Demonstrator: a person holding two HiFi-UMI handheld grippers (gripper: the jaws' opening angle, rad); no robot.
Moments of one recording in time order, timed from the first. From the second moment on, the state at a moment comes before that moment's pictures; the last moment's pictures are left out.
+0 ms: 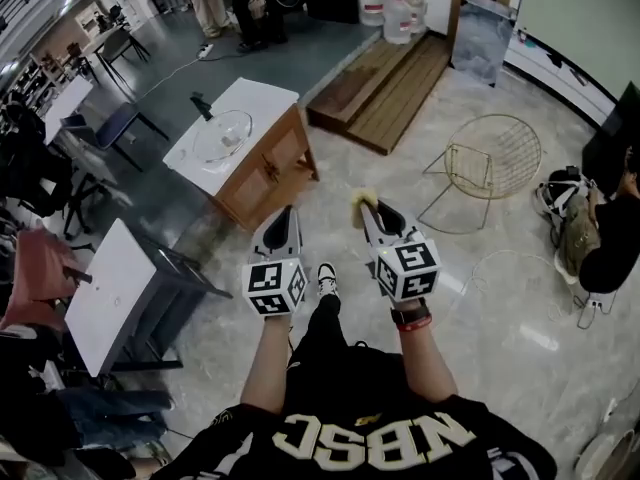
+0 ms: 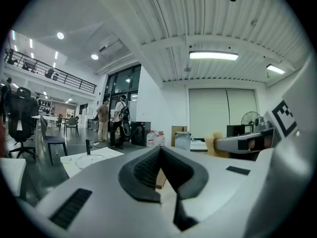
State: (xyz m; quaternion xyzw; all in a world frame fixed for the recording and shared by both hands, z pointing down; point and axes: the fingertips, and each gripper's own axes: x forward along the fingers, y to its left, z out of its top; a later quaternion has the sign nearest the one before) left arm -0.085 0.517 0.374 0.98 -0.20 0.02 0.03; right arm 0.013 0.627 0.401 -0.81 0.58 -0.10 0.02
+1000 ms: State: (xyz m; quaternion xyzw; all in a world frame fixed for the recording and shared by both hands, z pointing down) left arm 0.139 0.247 0.386 0.98 -0.22 0.01 0.04; right arm 0.231 0.344 0.410 -0.78 0.61 -0.14 -0.01
